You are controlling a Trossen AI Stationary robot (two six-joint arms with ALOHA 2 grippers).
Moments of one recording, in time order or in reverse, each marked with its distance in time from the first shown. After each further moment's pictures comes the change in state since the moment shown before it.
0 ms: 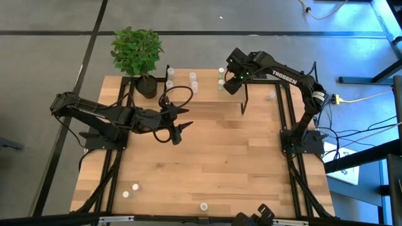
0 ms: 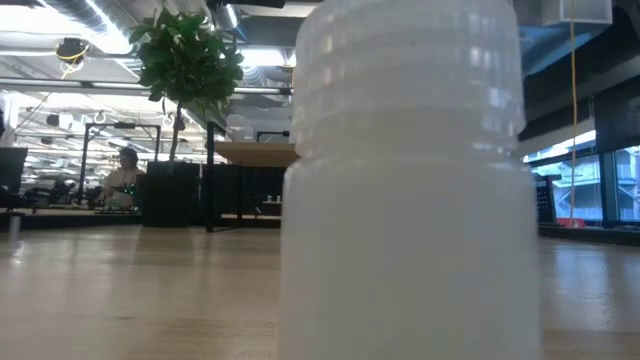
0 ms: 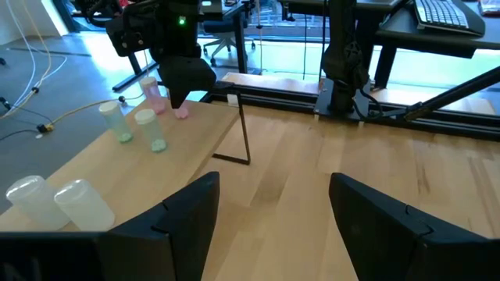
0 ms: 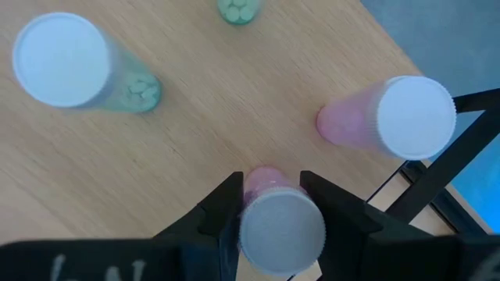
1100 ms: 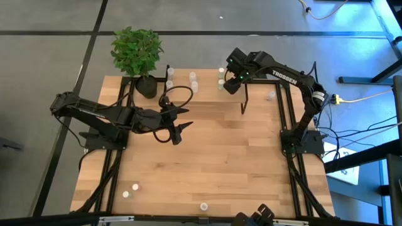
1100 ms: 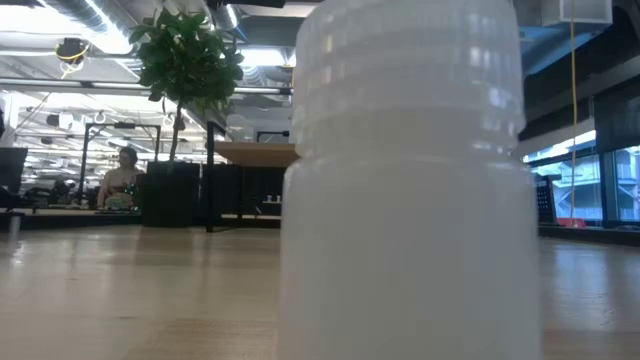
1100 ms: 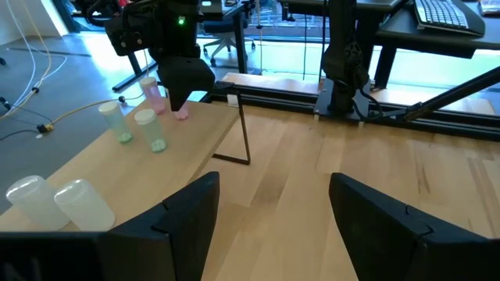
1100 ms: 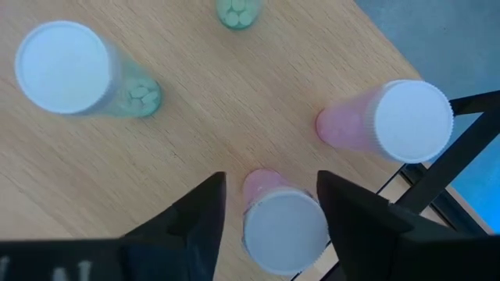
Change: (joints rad) left arm 0.000 0.000 0.000 0.000 0.000 0.000; right arm 0.000 -0.001 -0.001 0.008 0.000 0.006
